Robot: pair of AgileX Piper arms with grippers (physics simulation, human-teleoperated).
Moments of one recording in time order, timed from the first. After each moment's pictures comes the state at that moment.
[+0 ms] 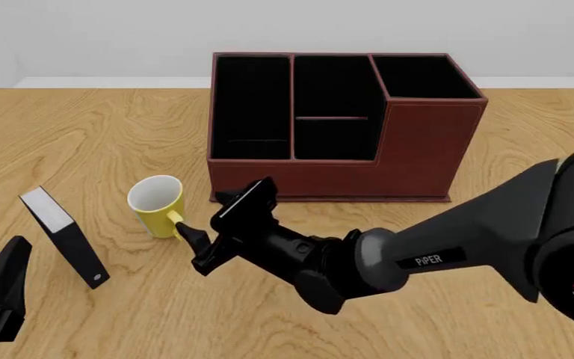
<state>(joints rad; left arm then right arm) 0.00 0.01 0.00 0.00 0.00 0.92 2.02 -0.96 -0.78 -0.05</state>
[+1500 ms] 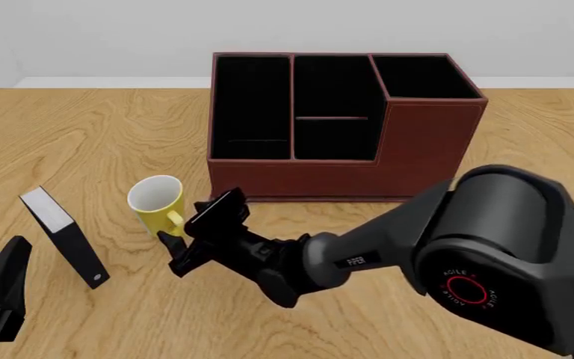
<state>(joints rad) 0.00 0.01 0.00 0.00 0.00 0.94 2.25 -1.21 -0.72 -0.01</state>
